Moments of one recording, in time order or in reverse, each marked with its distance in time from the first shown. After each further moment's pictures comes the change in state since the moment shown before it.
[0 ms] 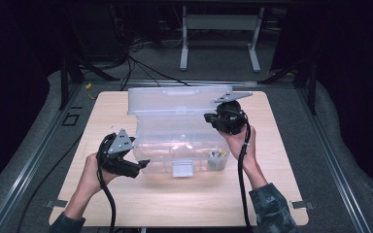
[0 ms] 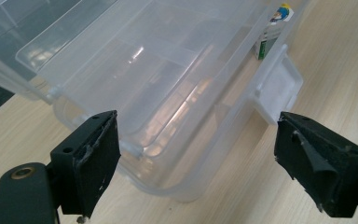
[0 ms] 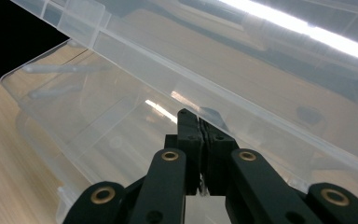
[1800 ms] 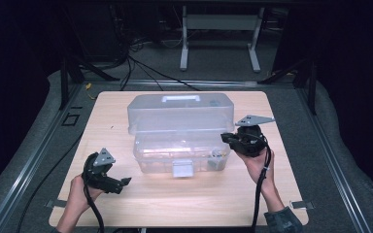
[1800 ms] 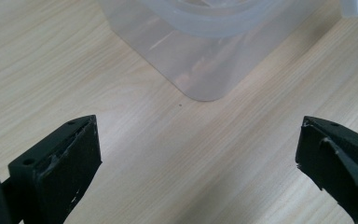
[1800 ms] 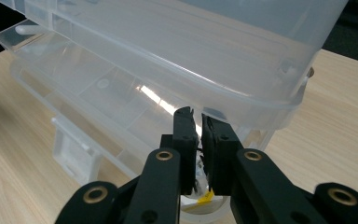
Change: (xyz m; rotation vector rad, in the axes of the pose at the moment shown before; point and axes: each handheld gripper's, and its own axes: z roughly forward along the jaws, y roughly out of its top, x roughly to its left) left arm 0.013 -0.095 0.013 0.155 0.013 -0.233; right arm -0.010 -0.068 -0.032 0.008 -0.014 0.045
